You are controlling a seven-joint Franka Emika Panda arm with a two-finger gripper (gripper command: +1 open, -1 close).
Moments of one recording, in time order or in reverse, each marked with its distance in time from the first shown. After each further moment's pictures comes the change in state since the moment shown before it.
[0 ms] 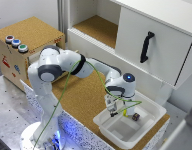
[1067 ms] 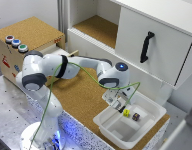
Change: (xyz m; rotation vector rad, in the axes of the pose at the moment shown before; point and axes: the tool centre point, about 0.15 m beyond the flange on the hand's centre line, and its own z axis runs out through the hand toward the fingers) arm -0.026 0.016 -0.081 -0.029 0.008 -0.627
